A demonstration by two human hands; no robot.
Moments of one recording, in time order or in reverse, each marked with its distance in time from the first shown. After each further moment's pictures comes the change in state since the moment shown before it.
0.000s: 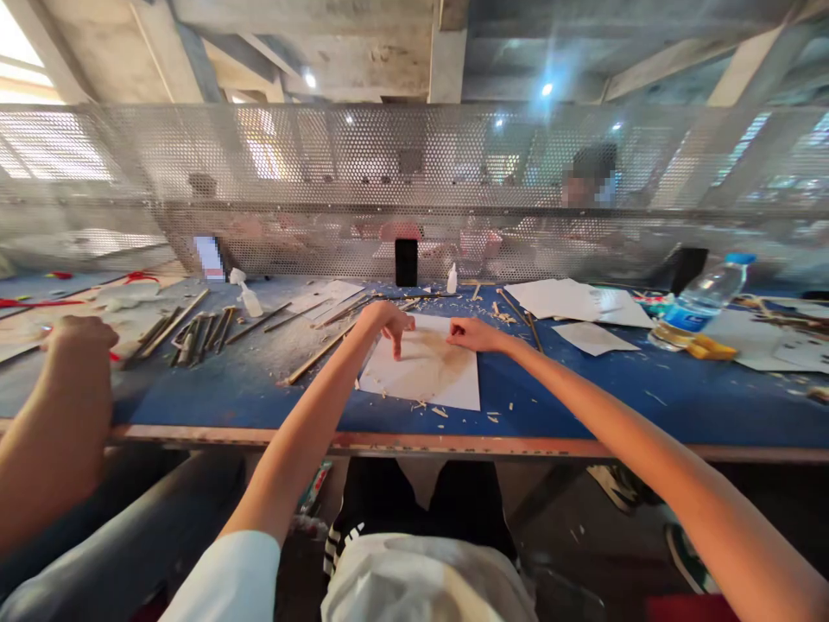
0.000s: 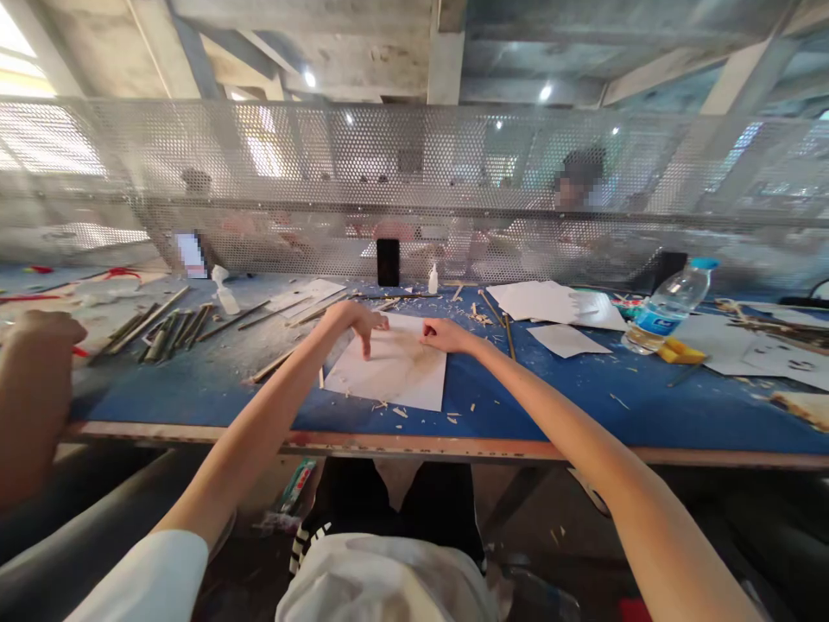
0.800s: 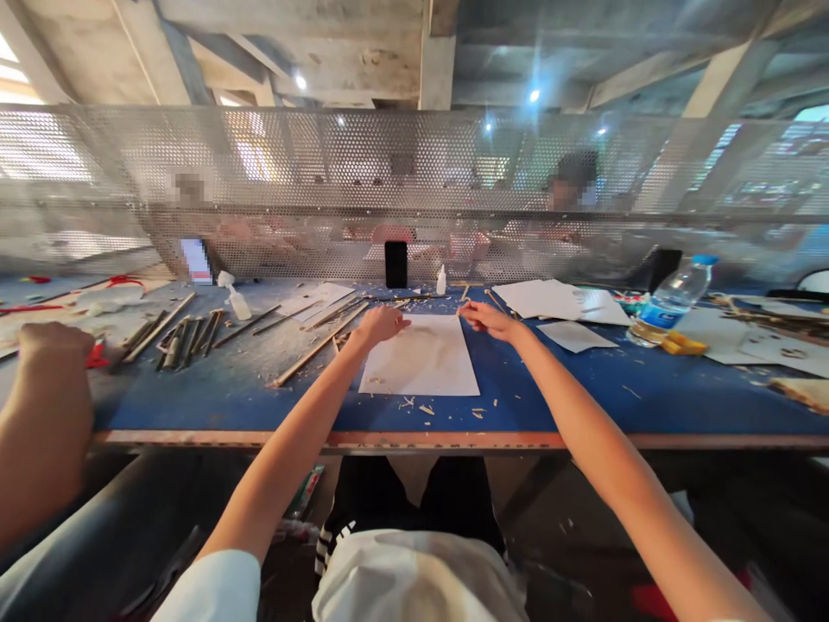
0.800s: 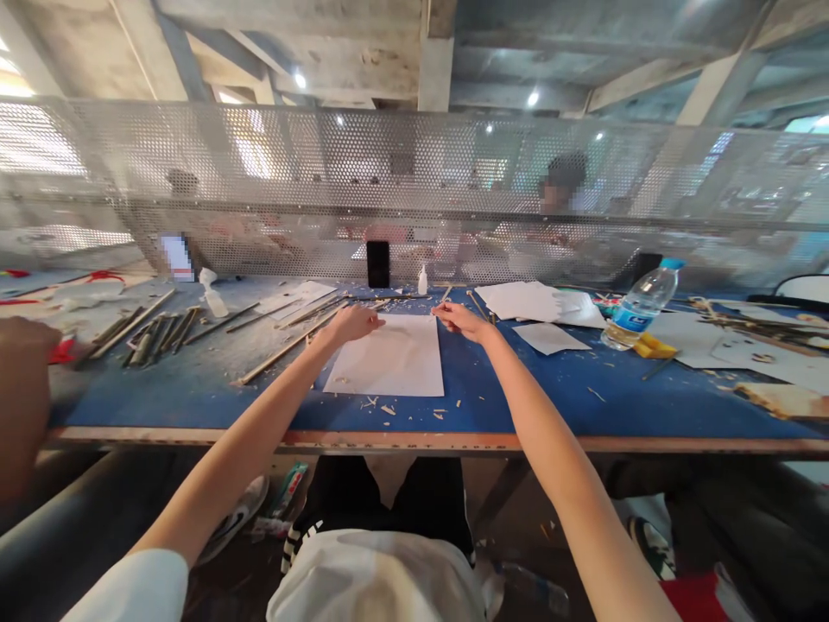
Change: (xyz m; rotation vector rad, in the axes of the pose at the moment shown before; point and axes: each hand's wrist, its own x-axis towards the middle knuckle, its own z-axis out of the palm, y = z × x) left_hand 0.000 0.020 0.043 0.038 0.670 -0.231; right_hand -0.006 0.068 -0.026 0.830 0.118 0.146
